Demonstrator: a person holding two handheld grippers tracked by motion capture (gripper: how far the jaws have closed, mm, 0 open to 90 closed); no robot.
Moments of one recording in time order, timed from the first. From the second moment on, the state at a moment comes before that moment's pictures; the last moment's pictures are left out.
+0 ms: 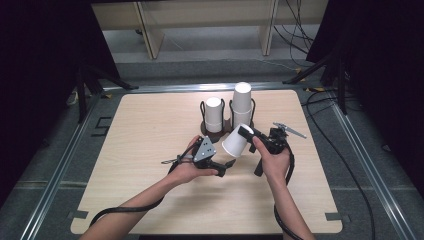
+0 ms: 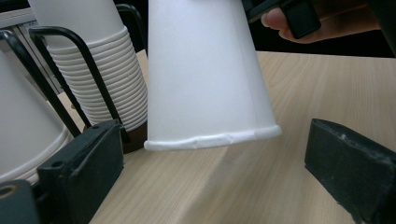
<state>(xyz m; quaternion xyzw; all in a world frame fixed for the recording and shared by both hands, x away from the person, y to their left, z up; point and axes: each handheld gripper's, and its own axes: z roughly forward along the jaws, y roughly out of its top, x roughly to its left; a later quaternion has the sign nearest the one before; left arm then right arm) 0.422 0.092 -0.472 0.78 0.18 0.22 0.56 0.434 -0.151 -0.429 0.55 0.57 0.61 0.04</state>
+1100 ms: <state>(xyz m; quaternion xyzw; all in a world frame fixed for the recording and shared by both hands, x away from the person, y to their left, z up) 0.431 0.082 -0.481 0.77 0.21 0.20 0.57 0.435 -0.150 -0.428 0.55 0.56 0.61 0.04</state>
